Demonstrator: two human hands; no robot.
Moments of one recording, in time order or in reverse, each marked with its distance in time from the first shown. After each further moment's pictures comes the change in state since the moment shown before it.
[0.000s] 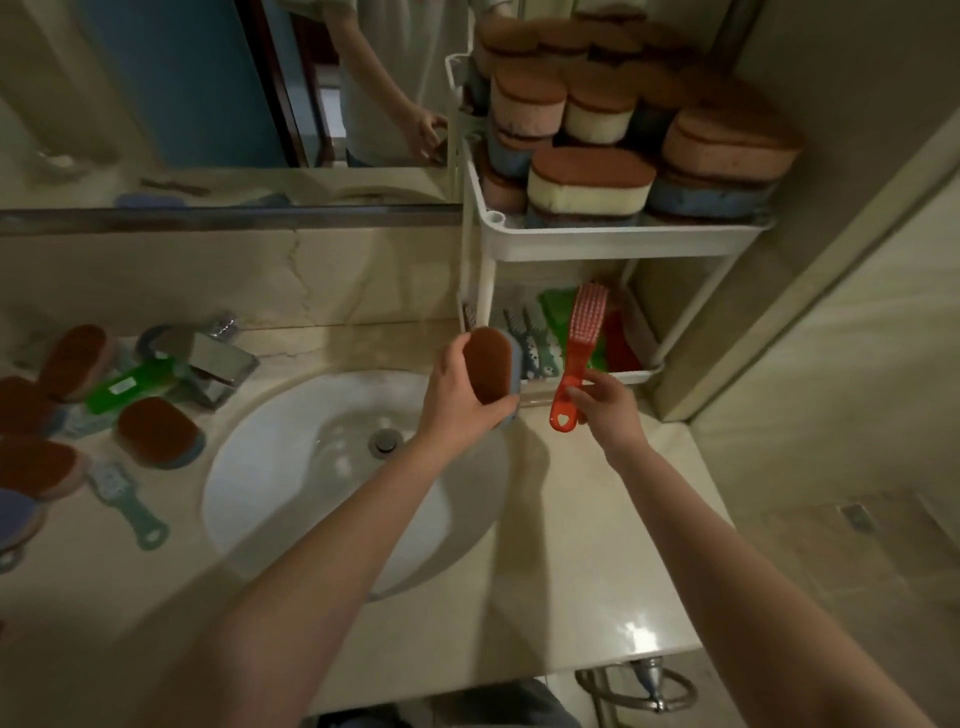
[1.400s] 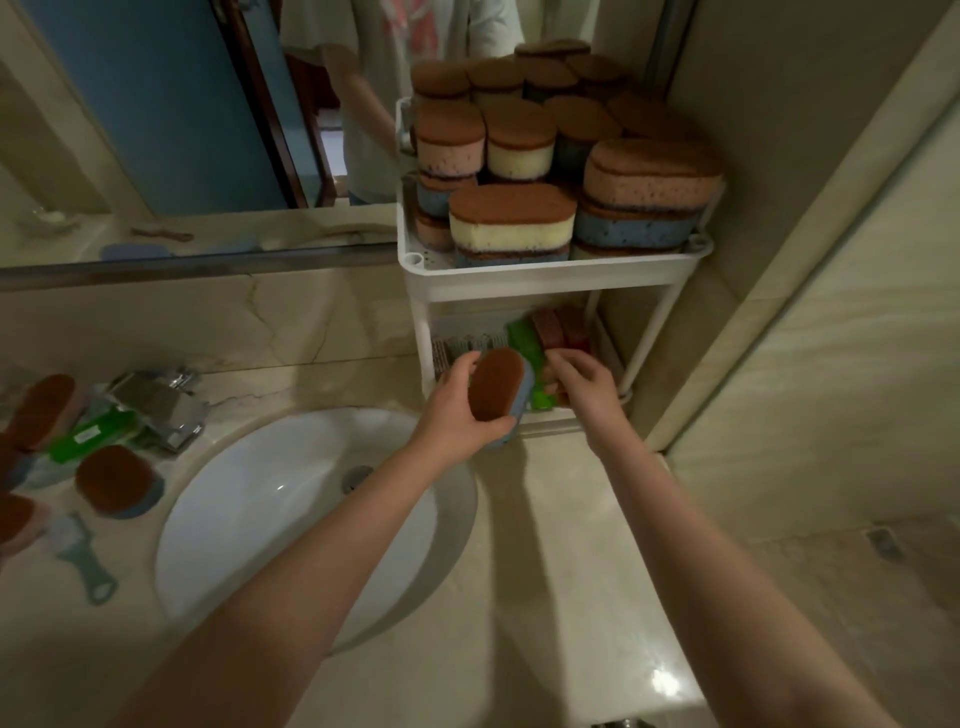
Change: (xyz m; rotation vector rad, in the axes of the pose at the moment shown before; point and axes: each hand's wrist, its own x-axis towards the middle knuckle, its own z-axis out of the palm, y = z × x) left_hand 0.037 0.033 0.048 -0.007 -0.120 0.033; right_hand 0.057 -0.025 -0.035 0.196 -0.081 -0.144
